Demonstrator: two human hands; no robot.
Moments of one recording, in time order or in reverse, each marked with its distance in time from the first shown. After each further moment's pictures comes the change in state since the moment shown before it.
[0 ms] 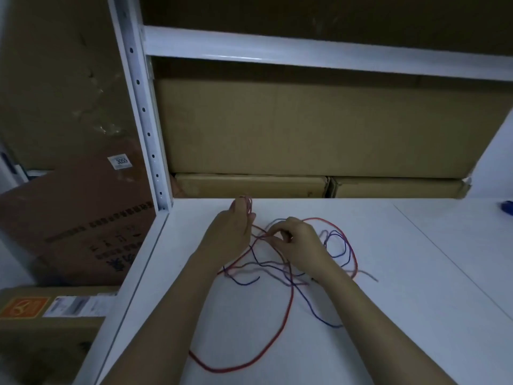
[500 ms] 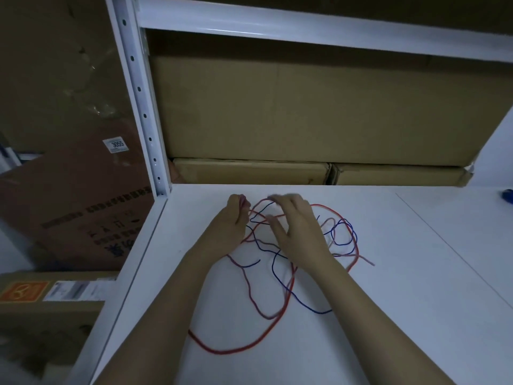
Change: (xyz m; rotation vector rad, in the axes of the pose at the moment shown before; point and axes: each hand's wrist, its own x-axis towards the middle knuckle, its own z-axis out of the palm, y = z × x) left_hand -0.014 -0.013 0.014 -0.369 -0.075 -0.218; right_hand -0.013 -0.011 0.013 -0.155 0.174 -0.074
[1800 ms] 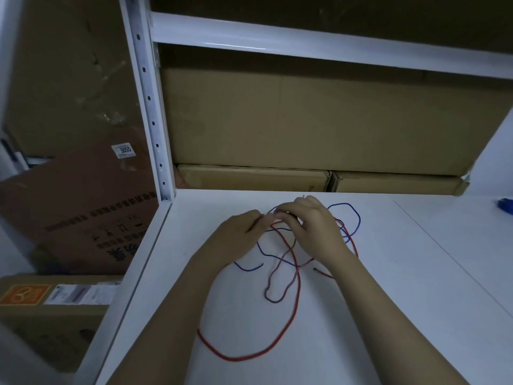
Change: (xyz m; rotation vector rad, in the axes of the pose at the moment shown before) left_hand -0.019 0.026 -0.007 0.119 -0.142 0.055; right_hand 0.010 0.006 -0.028 -0.020 0.013 -0.158
